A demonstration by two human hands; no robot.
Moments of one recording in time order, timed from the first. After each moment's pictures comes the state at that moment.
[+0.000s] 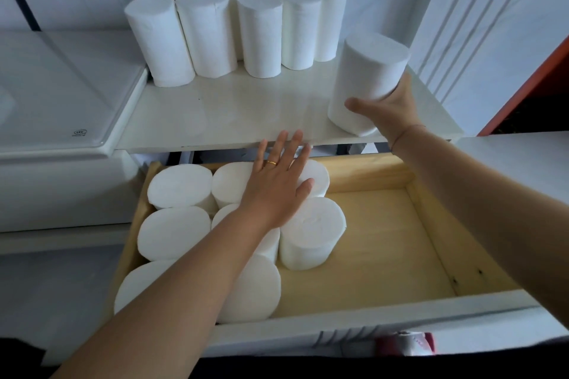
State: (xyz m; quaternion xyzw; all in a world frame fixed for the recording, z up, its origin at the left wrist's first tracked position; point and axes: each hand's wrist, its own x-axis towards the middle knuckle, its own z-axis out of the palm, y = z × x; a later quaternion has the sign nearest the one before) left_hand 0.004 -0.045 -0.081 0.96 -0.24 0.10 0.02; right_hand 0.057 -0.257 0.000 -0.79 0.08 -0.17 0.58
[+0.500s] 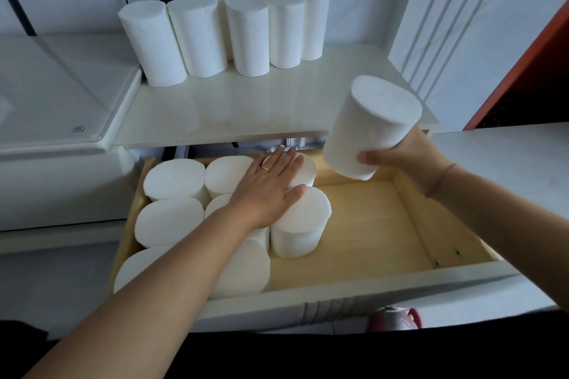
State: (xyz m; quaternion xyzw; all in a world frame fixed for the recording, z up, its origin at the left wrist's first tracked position) left_hand -0.015 -0.039 -0.083 0.96 -0.29 0.00 0.06; right_hand -0.034 -0.296 -0.011 -0.80 -0.05 -0.03 0.60
